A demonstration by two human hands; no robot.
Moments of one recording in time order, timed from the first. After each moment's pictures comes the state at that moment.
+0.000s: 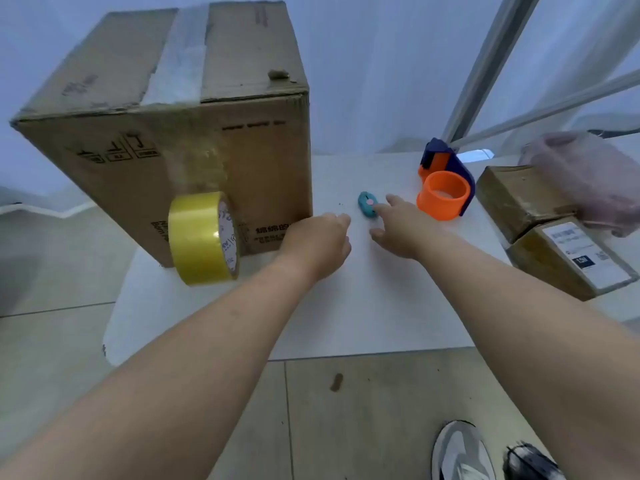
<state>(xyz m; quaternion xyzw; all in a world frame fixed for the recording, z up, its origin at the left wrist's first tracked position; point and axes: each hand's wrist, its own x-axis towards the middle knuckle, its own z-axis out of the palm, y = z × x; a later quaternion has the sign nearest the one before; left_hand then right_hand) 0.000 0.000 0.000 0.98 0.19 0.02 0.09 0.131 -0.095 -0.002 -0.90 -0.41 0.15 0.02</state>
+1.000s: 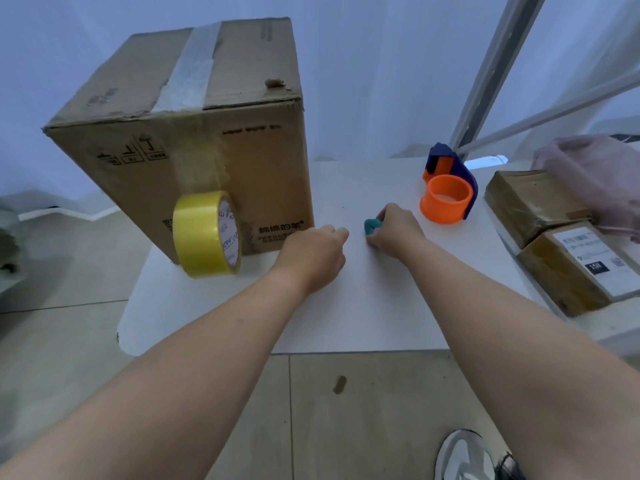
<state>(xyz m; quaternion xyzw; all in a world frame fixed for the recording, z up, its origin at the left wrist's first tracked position) -0.014 -0.008 -0.010 0.98 0.17 0.04 0.00 0.127 -0.083 -0.019 -0.93 -0.25 0.19 0.19</state>
